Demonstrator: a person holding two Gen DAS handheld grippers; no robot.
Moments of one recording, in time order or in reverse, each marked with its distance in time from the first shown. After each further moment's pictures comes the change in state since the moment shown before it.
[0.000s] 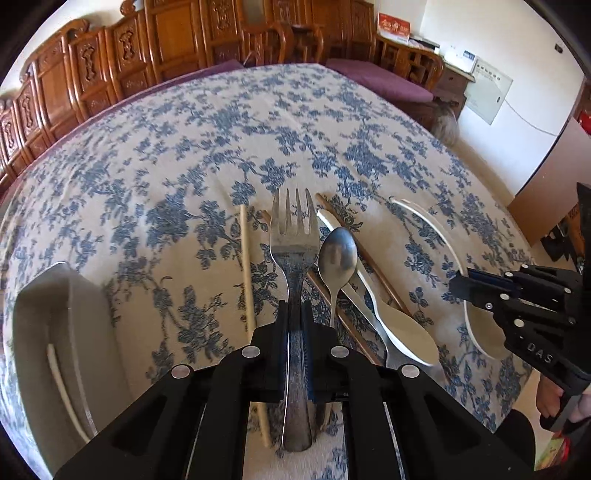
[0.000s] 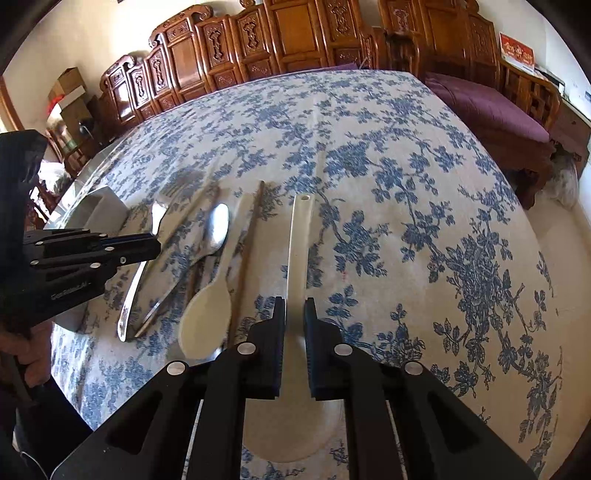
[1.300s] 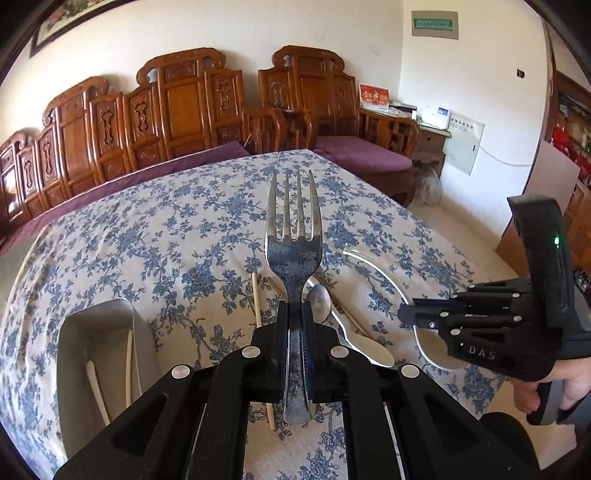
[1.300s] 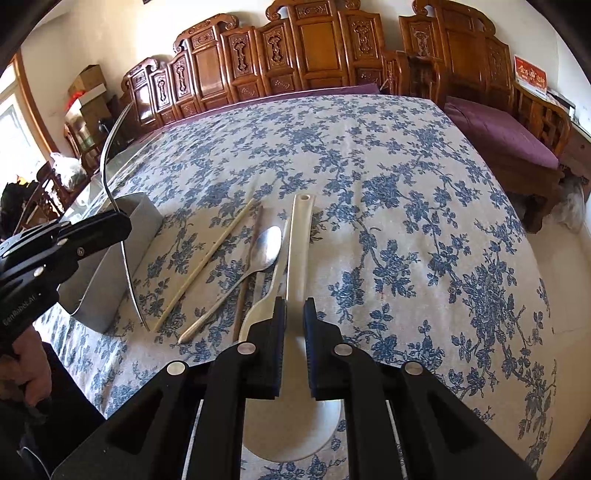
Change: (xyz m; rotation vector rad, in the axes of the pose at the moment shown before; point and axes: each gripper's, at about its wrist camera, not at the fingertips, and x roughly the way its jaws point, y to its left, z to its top) left arm -0.088 -0.006 -0.026 0.028 -0.322 0.000; right arm -0.025 0.032 0.005 -0.060 -0.054 0.034
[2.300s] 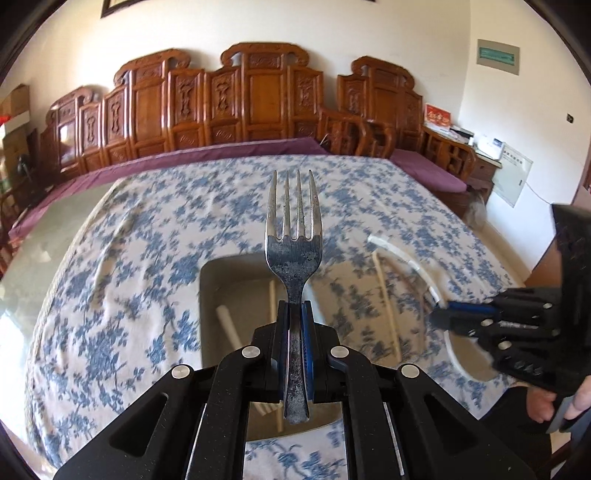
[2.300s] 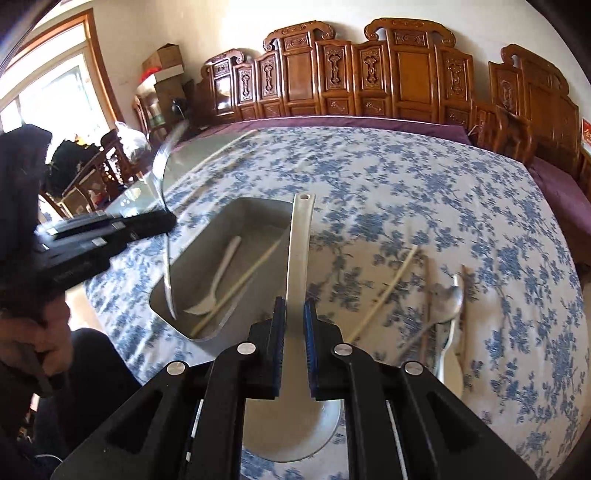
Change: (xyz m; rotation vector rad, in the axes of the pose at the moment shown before) left arm -0.088 0.132 -0.050 -0.174 0.015 0.147; right arm -0.009 0.162 0.018 -0.192 -0.053 0.183
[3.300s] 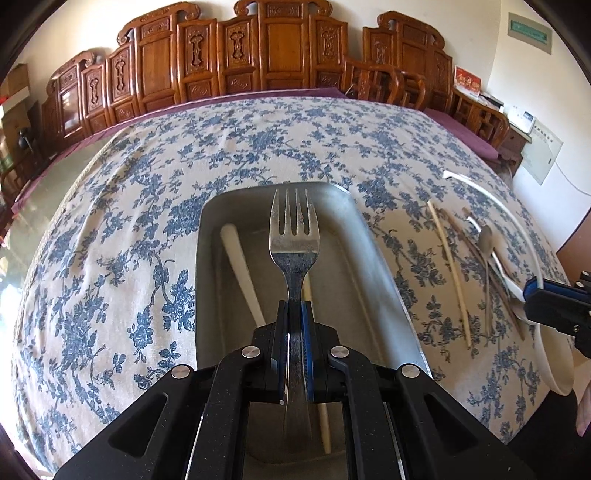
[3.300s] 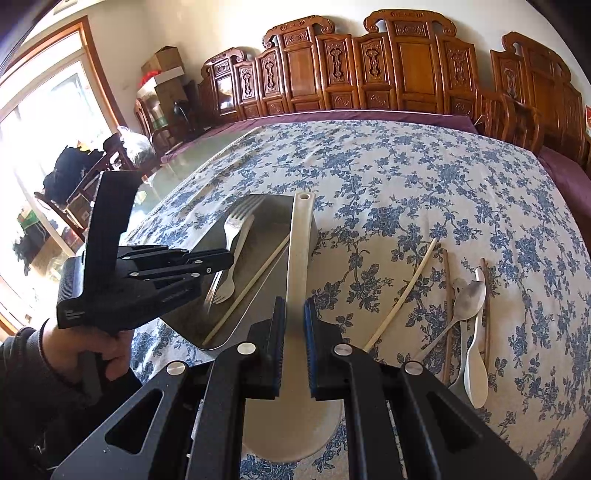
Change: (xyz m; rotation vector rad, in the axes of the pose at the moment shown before) left arm 0.087 0.025 -0.019 -0.026 0.179 0.067; right arm 0.019 0.000 0.000 0.033 0.021 0.029
